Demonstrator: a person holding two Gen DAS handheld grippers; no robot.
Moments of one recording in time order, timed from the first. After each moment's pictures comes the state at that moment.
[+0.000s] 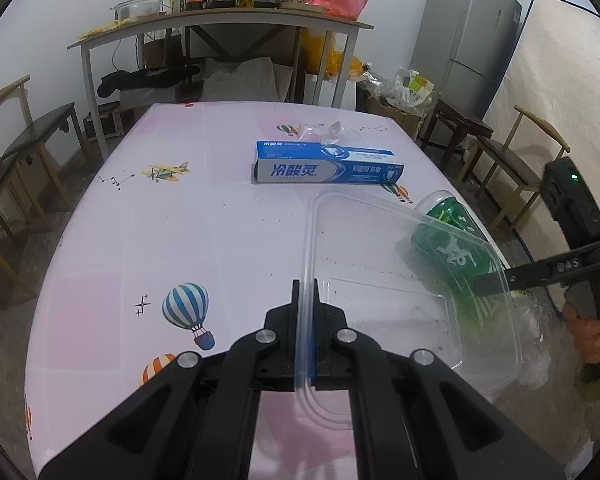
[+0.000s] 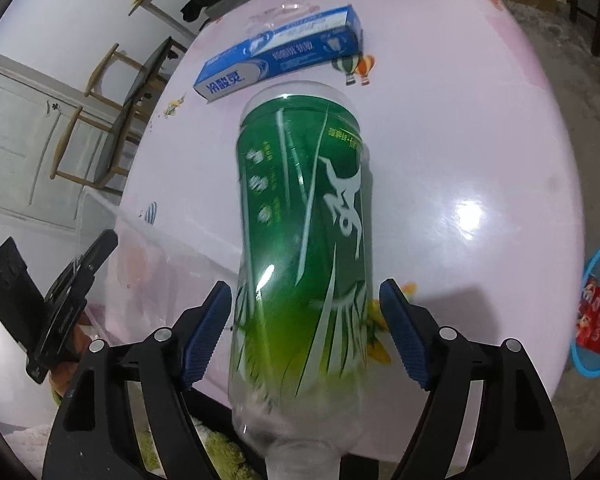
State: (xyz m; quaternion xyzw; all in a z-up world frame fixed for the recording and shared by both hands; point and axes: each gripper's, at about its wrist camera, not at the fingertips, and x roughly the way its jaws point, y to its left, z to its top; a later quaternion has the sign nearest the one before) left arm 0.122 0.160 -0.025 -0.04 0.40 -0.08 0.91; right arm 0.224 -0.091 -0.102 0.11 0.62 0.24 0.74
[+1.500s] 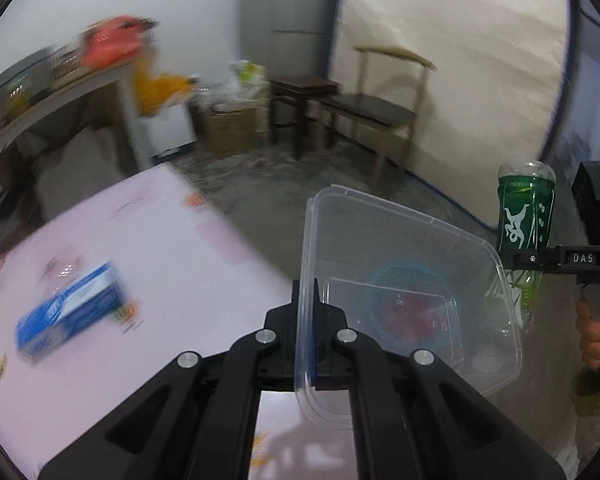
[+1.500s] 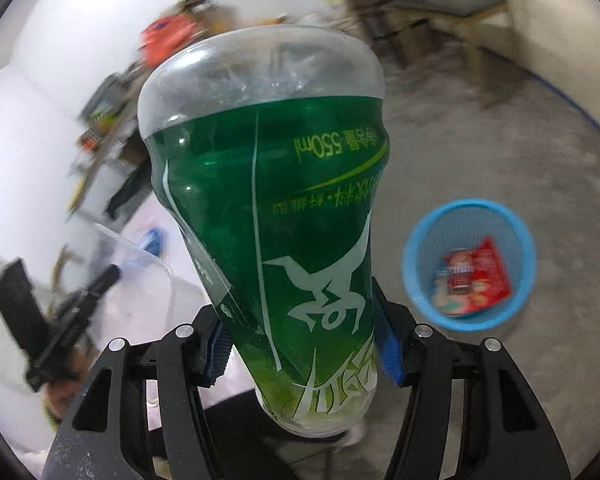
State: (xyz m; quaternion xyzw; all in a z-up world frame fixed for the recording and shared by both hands) left arm 0.180 -0.148 0.019 0.12 0.36 -0.32 0.87; right arm 0.063 -0.426 -0.062 0.29 0.42 -0.04 0.86
